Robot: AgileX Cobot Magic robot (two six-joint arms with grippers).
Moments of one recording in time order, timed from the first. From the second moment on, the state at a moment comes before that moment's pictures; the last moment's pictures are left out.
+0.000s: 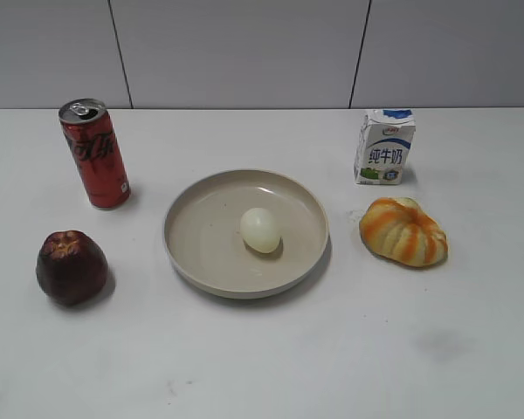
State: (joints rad) left arm -0.13 -0.01 -0.50 -0.14 1.04 0.16; right arm 0.15 1.04 -0.67 0.01 1.00 0.02
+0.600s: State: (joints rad) left arm -0.13 -0.01 -0.50 -0.14 1.04 0.16; right arm 0.15 0.37 -0.50 0.01 1.03 0.02
